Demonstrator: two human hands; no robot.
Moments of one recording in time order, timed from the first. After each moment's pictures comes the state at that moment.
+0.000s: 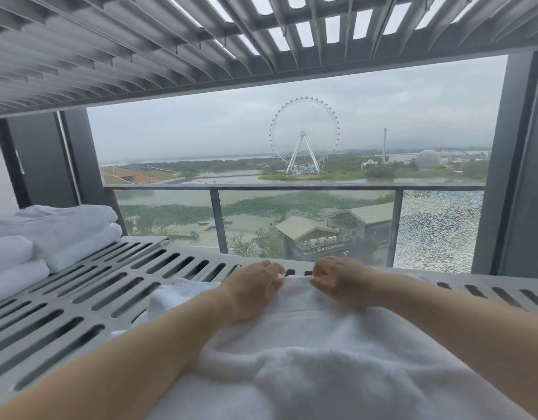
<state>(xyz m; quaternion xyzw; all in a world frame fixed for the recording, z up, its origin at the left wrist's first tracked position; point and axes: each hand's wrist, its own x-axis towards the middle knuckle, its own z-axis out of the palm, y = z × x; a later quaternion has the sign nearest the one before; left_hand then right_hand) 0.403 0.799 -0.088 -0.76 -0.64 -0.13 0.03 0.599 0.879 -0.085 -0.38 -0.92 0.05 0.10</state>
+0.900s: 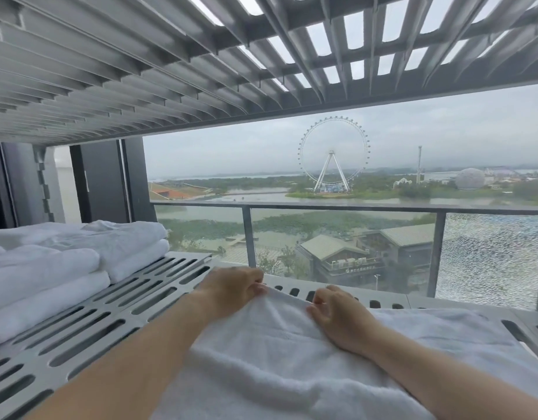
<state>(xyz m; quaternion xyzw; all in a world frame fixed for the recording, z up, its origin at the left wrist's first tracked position) 0.308 0.764 -0.059 -0.71 -0.67 -0.10 0.17 0.520 0.848 -0.109 -0.36 -0.89 0.09 0.27</state>
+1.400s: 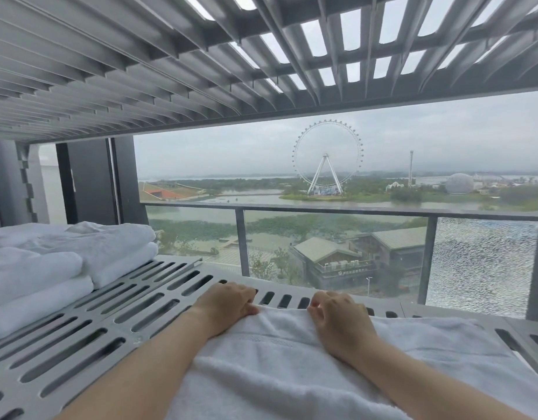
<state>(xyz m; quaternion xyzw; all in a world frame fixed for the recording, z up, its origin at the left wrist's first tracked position) 0.287 0.803 -0.096 -0.74 -0.65 -0.04 0.19 0.519 0.854 -0.112 -0.43 -0.86 0.00 0.28</state>
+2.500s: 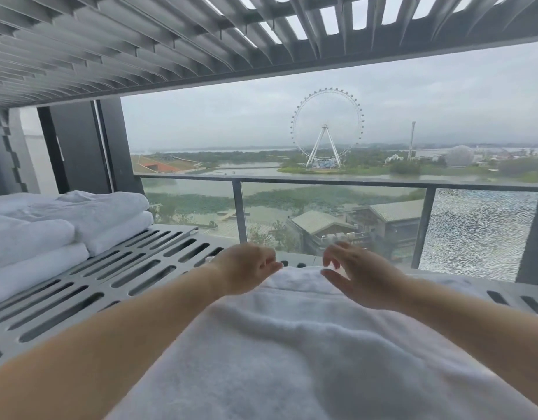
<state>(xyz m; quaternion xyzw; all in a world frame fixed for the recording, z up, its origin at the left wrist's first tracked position) 0.333 0.791 -0.072 -0.75 -0.64 -0.12 0.10 0.568 0.859 -0.077 -0.28 -0.93 -0.06 0.23</state>
